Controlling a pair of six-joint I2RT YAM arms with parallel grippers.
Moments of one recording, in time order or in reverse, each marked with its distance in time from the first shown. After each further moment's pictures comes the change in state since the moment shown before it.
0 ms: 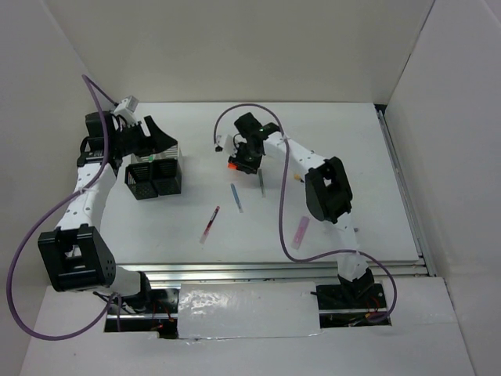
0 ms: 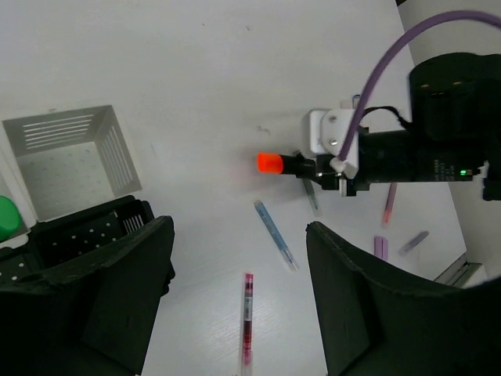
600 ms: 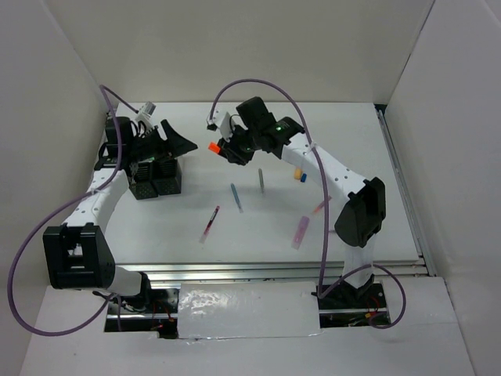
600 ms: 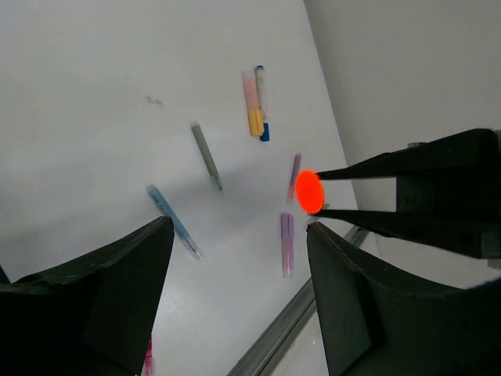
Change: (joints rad) left arm -0.125 0.000 -0.103 0.167 0.102 -0.265; right arm 0.093 -0.427 -0.119 0.083 -0.113 0.285
